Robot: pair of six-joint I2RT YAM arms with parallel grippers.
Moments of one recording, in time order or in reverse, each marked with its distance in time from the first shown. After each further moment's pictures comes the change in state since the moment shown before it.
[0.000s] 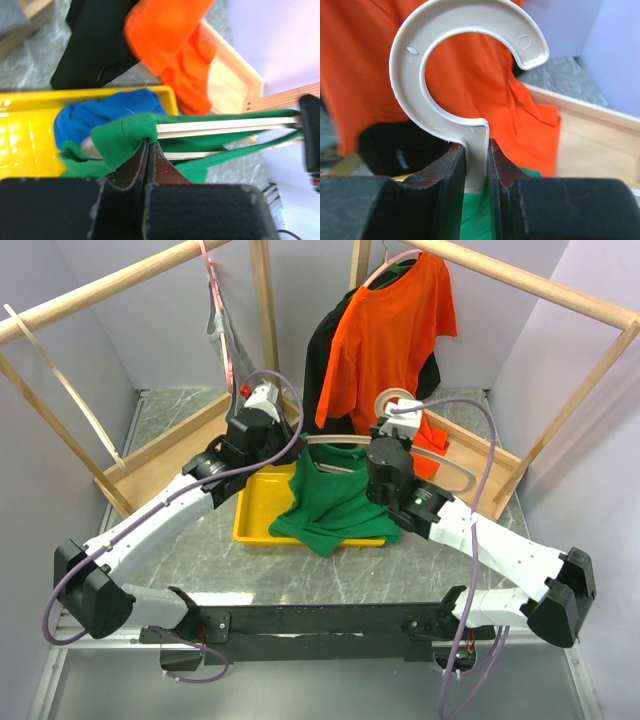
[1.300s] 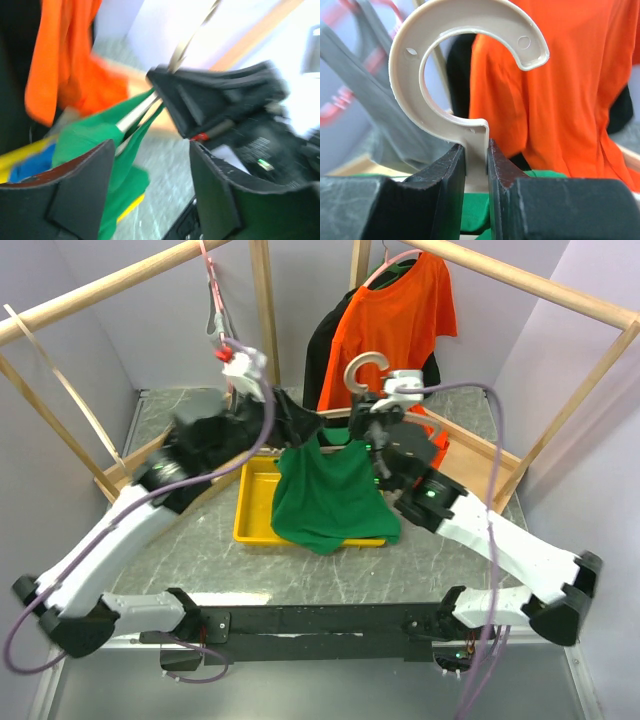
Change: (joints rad) left arm -0.056 -0.108 0.269 -0.057 0.188 0.140; right arm 0.050 0.043 0.210 0.138 -0.351 -0.098
